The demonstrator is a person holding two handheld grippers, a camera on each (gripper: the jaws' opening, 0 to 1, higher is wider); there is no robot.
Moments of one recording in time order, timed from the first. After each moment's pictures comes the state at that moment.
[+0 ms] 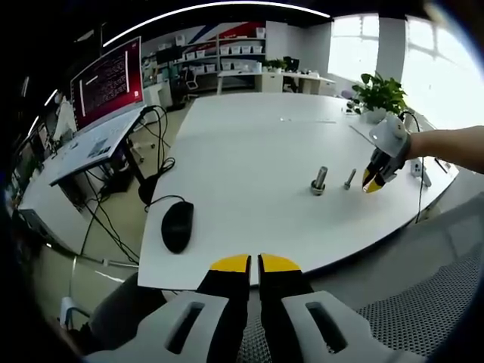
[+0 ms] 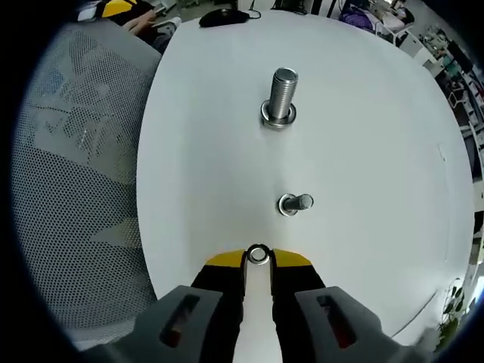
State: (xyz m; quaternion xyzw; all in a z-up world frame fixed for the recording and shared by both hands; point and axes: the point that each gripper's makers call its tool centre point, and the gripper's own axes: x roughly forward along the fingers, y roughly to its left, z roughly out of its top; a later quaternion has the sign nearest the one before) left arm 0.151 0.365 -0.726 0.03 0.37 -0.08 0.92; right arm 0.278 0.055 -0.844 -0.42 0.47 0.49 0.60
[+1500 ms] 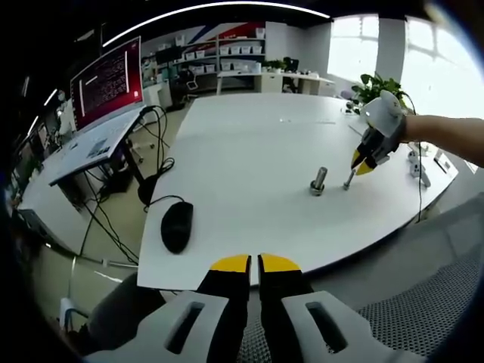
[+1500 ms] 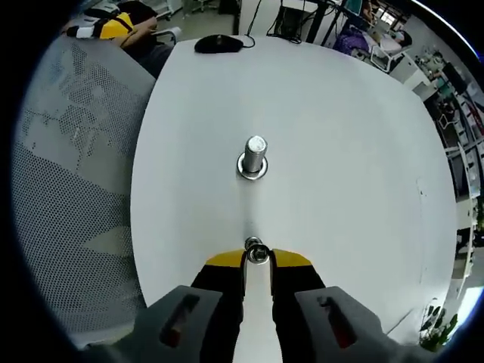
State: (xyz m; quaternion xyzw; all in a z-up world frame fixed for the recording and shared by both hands) left arm 0.151 0.365 -0.726 0.03 0.37 -0.09 0.92; right arm 0.307 0.089 -0.819 -0.43 0.43 0.49 0.62
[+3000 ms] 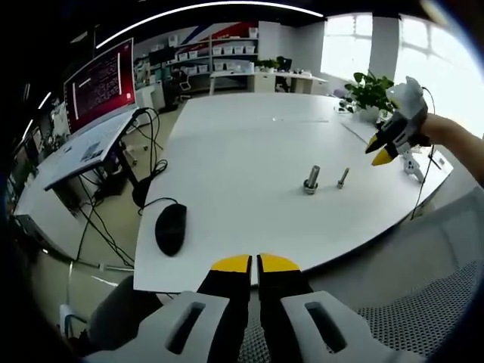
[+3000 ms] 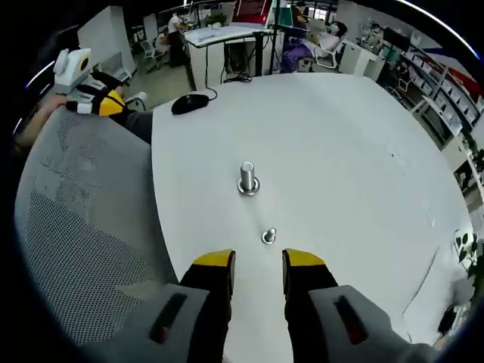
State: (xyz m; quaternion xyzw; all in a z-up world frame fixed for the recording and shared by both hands) left arm 0.151 0.358 -0.724 0.03 0.37 -0.11 0.92; right arm 0.268 0.060 -0.727 -0.24 0.40 0.42 0.78
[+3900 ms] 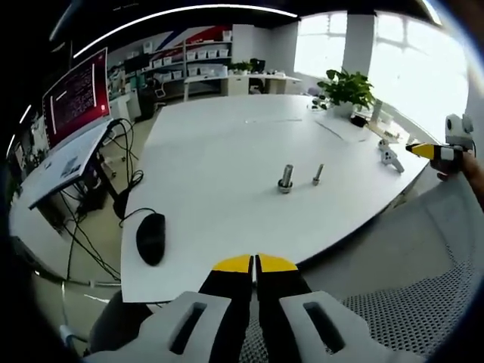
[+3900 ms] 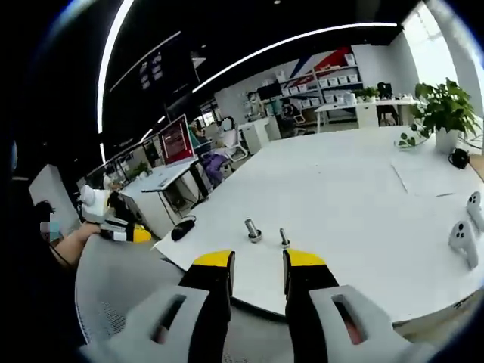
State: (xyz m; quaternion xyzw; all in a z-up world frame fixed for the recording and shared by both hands) left arm 0.146 0.337 -0.720 0.04 0.36 -0.18 0.91; right arm 0.157 0.006 -0.680 0.11 0.26 0.23 0.93
